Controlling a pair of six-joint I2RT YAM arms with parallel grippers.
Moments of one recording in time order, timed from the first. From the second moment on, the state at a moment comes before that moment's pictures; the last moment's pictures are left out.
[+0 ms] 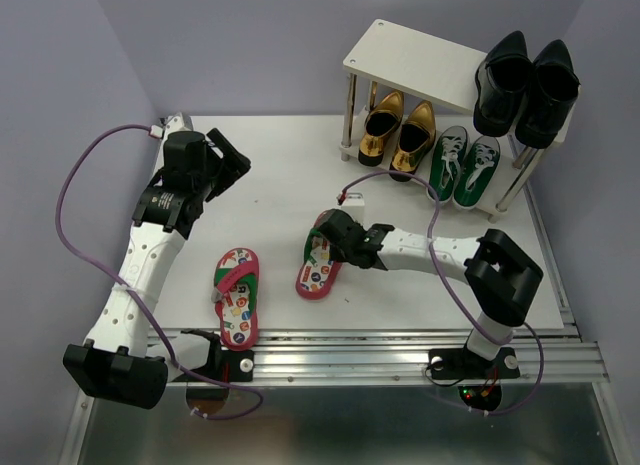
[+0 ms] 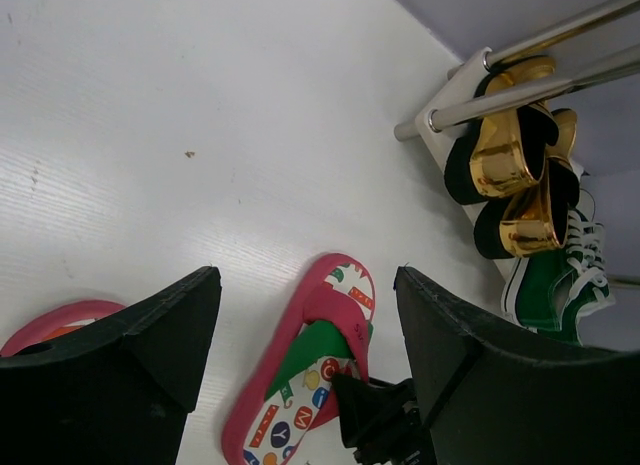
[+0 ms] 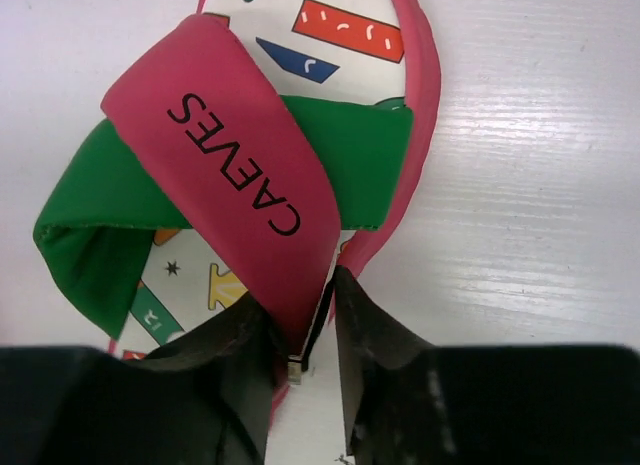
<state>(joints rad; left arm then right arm) -0.22 1.14 1.28 -0.64 -0.11 -0.76 0.95 1.72 1.12 -0.35 0.49 0.80</state>
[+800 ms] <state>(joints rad) -0.19 1.10 1.28 -0.64 -0.10 -0.75 0.95 1.47 1.67 -0.62 0.52 0.41</state>
